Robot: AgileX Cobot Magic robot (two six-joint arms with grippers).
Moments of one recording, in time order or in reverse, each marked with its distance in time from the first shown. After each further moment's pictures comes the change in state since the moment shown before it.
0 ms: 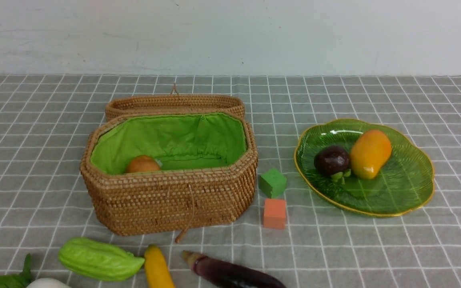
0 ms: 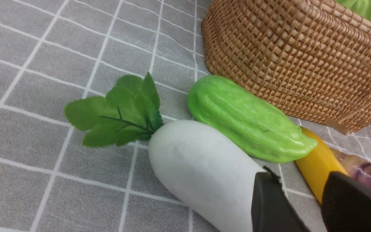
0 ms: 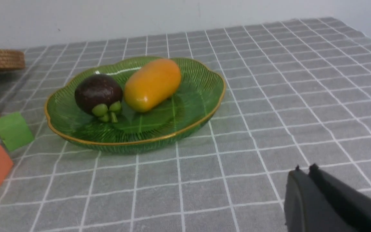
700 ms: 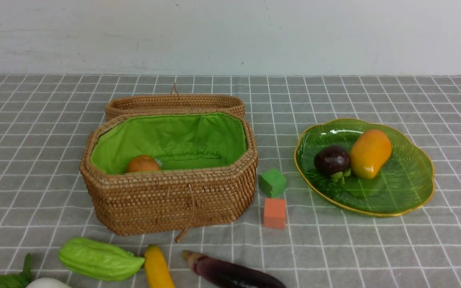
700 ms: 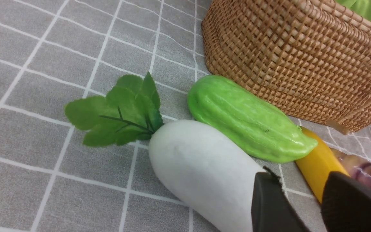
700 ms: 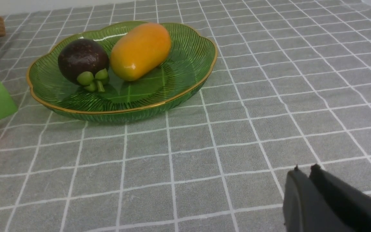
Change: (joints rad) right arm 0.000 0.000 0.004 -0.003 0.067 0.000; left arm 0.000 0.000 0.000 0.000 0.000 0.000
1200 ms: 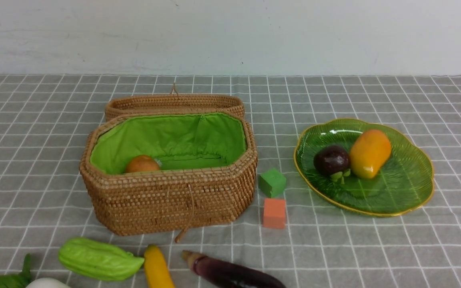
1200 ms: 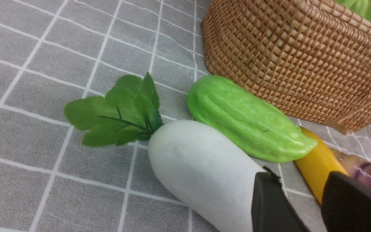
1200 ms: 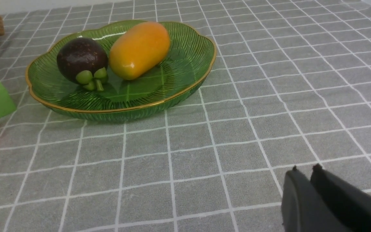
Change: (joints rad) right arm 0.000 0.000 0.000 0.000 0.005 0.000; left arm 0.000 0.000 0.000 0.000 0.000 0.000
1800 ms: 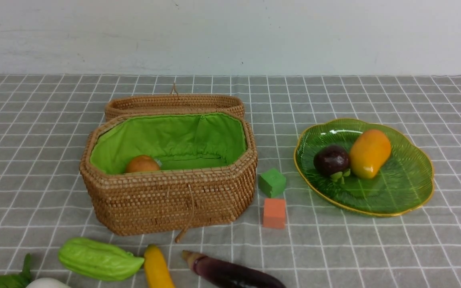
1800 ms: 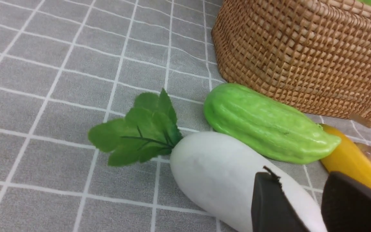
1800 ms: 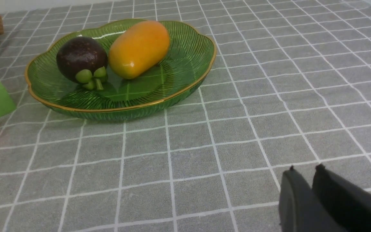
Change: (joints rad) right arm 0.000 0.000 0.000 0.000 0.001 0.000; left arm 0.000 0.000 0.000 0.092 0.000 0.050
